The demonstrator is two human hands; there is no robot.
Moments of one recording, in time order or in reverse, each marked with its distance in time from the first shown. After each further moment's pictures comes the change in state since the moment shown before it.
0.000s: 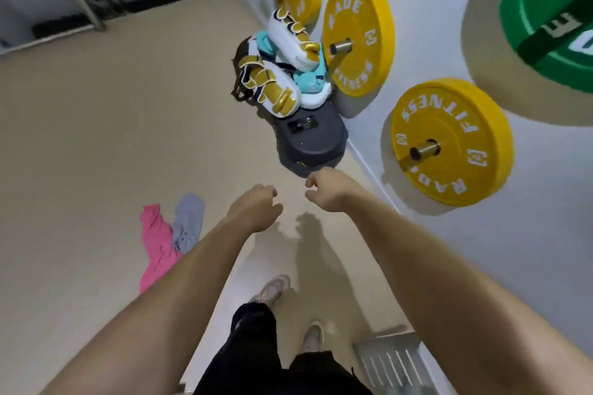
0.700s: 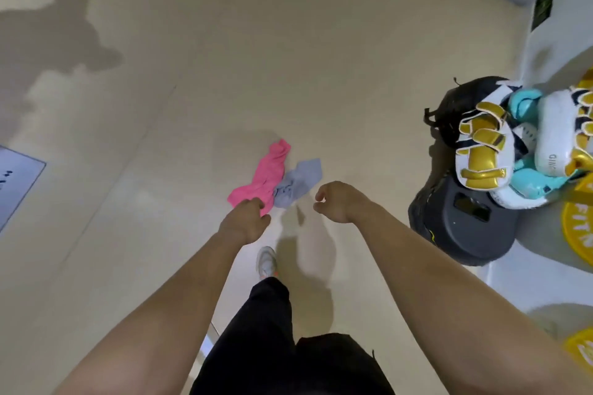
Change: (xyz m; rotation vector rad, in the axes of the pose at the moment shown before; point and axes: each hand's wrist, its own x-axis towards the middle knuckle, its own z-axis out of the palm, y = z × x) left_hand -0.103 -0.382 0.044 -0.707 0.181 -0.731; right_hand 0.185 -0.376 0.132 -0.490 -0.455 -0.504
